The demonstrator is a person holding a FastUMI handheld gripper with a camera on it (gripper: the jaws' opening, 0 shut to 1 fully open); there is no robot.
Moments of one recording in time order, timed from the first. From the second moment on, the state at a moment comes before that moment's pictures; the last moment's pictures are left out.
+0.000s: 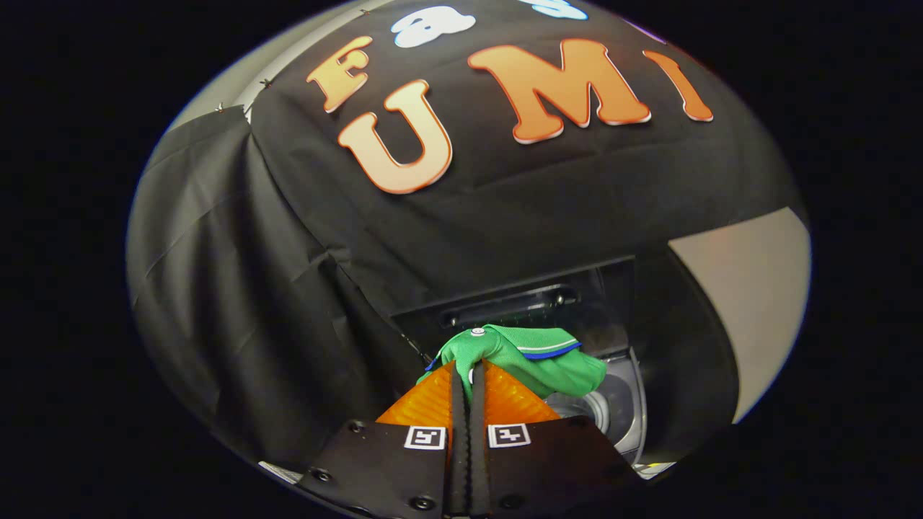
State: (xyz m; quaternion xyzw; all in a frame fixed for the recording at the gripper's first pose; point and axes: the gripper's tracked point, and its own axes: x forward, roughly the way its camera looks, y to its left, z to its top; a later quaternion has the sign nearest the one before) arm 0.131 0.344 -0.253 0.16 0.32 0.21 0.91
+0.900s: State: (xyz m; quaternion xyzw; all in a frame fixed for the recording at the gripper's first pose) arm 0.149 0.353 -0.489 0.11 0.45 0.13 0.87
